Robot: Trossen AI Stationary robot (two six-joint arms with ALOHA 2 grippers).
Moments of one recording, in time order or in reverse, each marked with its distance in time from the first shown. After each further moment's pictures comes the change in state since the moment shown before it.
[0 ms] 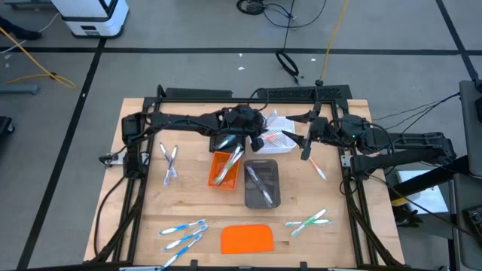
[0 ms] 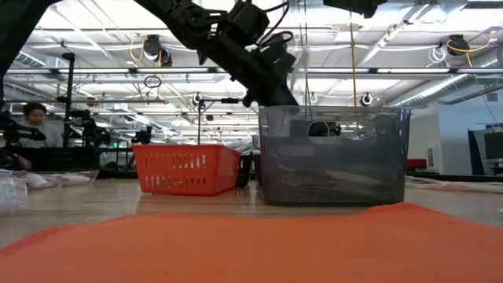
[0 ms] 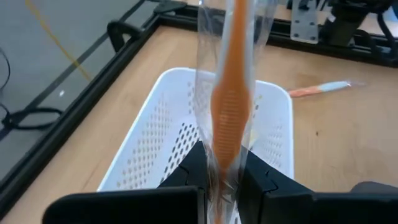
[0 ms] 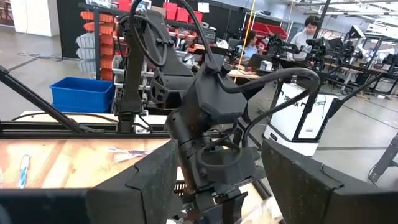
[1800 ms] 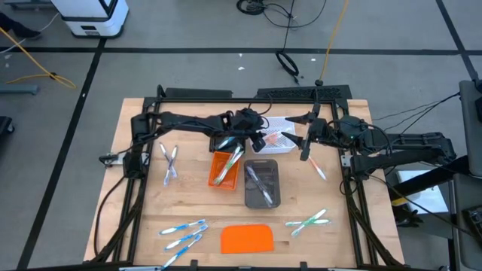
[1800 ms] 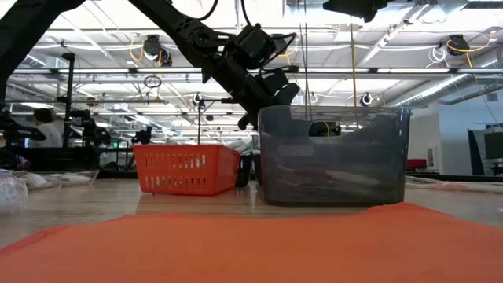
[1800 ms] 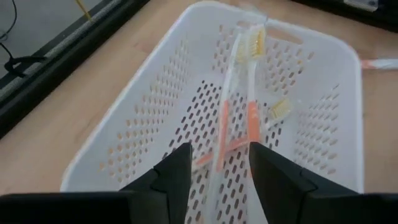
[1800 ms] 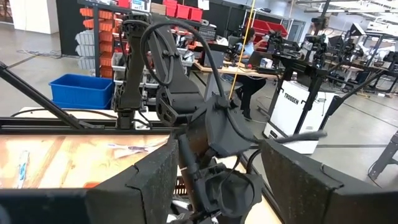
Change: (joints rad) left arm 0.015 0.096 0.000 -0.013 -0.040 -0.116; right arm 0.000 0.000 -0.026 0.015 0.002 0.000
